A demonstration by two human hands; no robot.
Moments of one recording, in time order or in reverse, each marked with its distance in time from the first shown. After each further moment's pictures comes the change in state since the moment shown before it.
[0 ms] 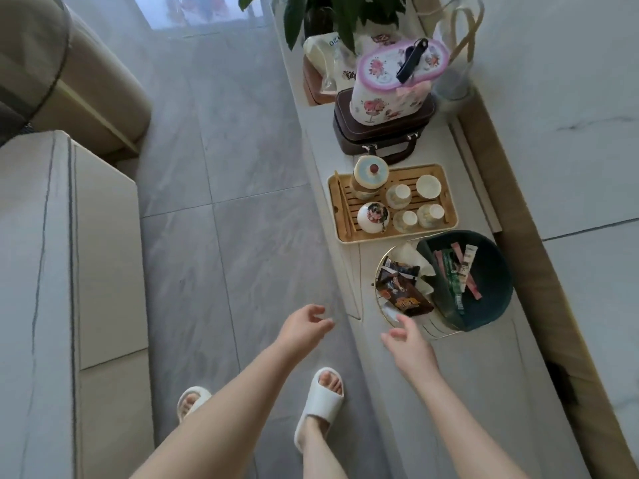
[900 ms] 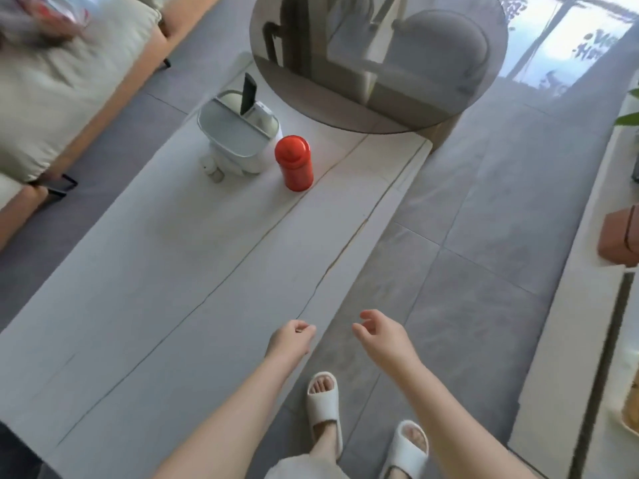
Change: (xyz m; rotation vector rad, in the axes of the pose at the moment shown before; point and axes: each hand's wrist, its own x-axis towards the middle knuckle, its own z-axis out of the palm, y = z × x) left_hand -0.136 -0.332 -0.389 -0.724 0.547 -0.296; right_hand -0.186 -0.281 0.462 -0.807 -0.428 -0.592
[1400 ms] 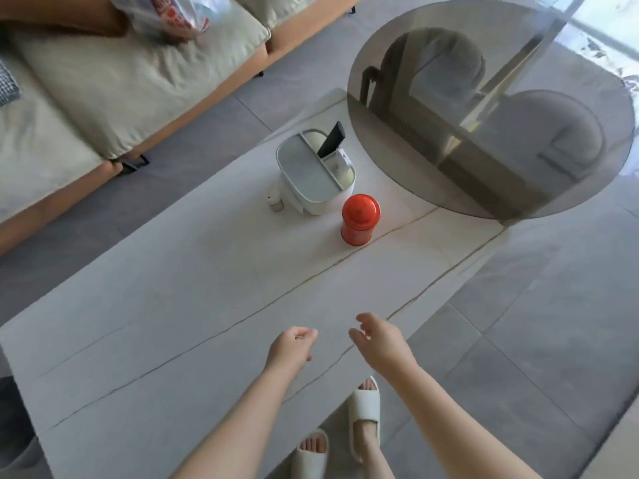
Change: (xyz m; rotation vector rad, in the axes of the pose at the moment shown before) left_hand 0.057 0.066 -0.072 -0.302 0.196 -0.053; right_hand 0.112 -0.130 -0.021 -0.301 -0.149 -0.251
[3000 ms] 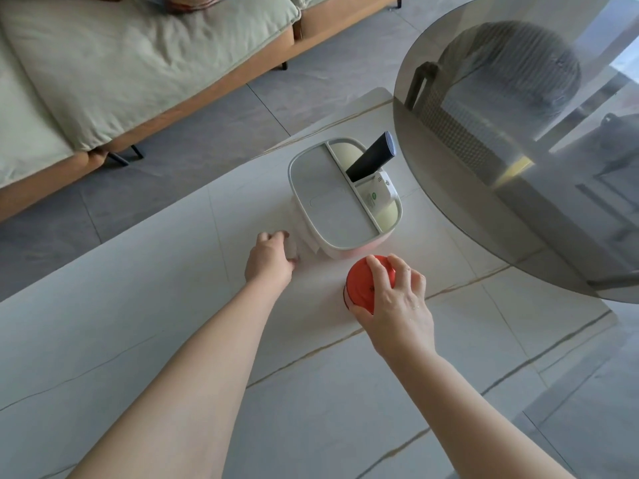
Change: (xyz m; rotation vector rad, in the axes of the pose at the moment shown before) left_hand 0.255 0.158 -0.062 0.494 0.382 0.304; right_hand 0.209 -0.071 -0.030 -0.366 0.377 -0.271
